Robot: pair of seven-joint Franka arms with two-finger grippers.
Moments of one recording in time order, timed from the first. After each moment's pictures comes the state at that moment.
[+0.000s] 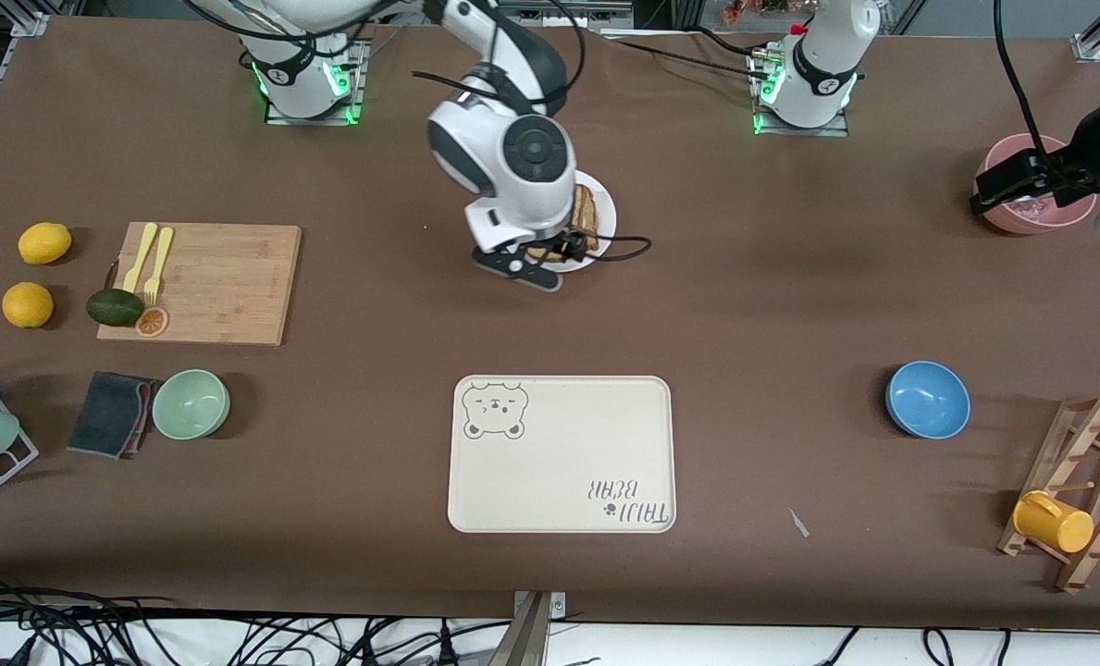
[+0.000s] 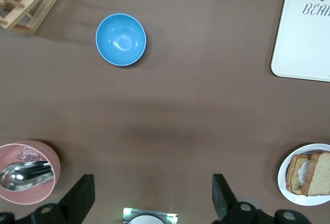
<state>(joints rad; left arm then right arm) 0.11 0.05 -0.12 -1.45 0.00 1.37 -0.14 0.47 0.57 0.38 -1.42 -0.13 1.85 1.21</state>
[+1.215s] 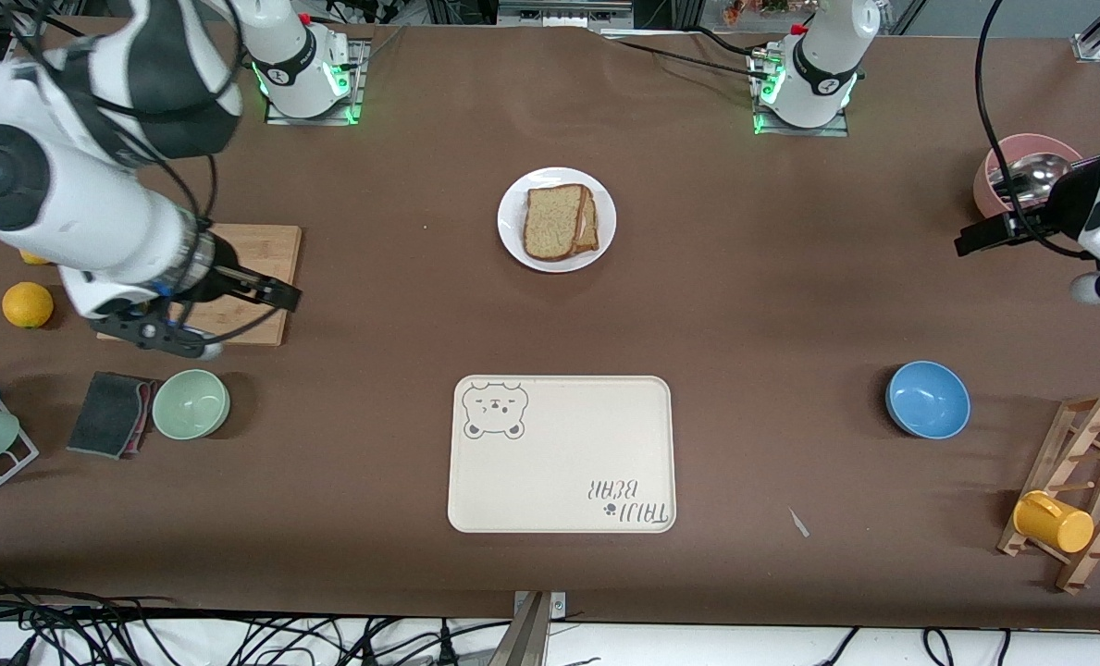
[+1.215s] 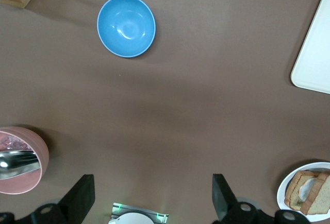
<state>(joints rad) 0.13 0.17 -0.12 -1.45 0.00 1.41 -0.24 0.12 0.29 0.11 -1.42 0.00 1.55 0.50</state>
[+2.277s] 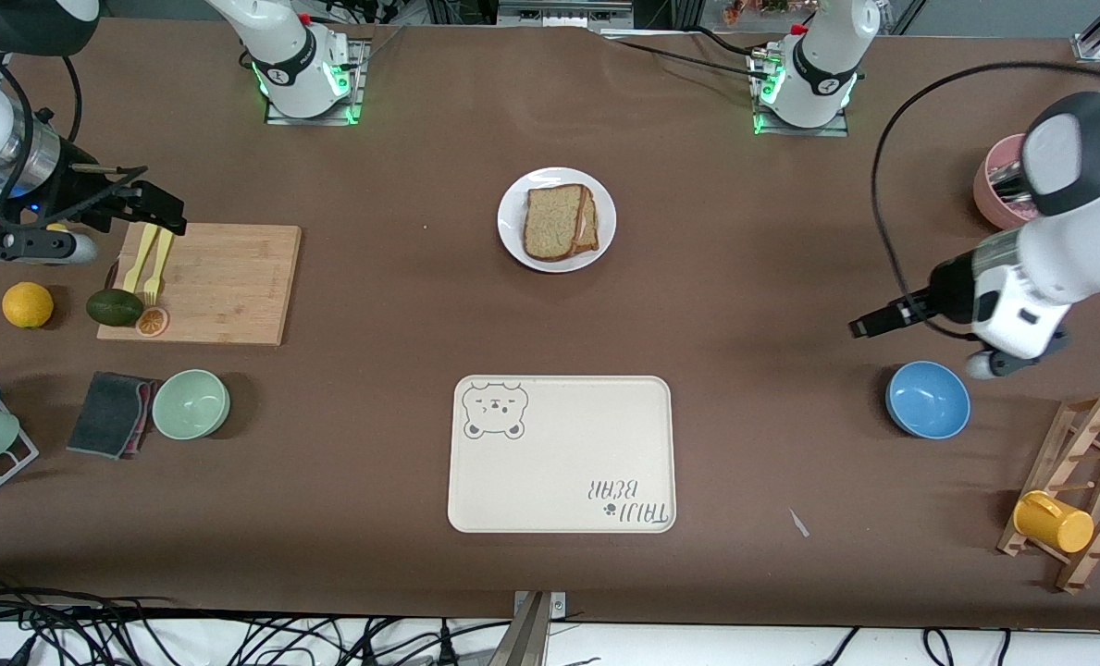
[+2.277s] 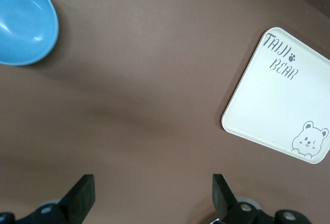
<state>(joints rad) 0.12 0.21 -0.18 -1.79 -0.29 1.94 -0.38 -0.04 -0.01 0.10 -1.71 0.00 1.62 0.11</state>
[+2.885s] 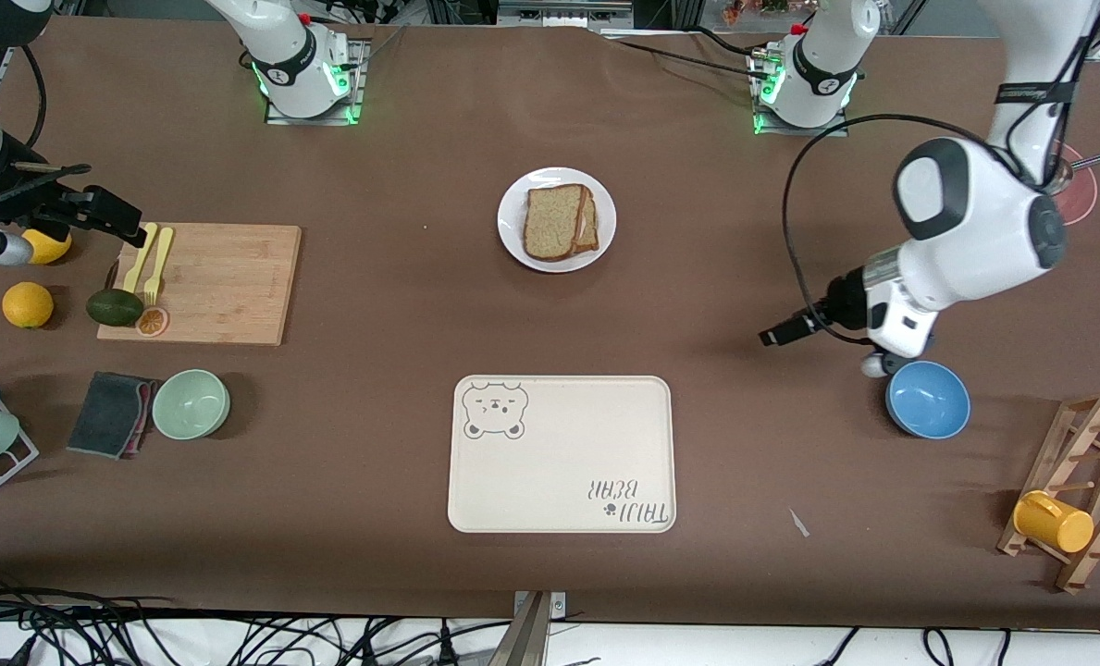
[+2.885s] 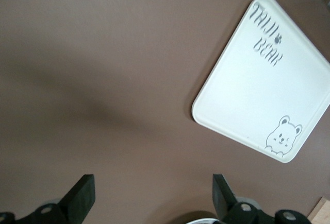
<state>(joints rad) 0.11 0.24 -0.29 -2.02 -0.52 2.23 -0.37 -0.04 0.01 0.06 -1.65 0.00 1.64 0.10</state>
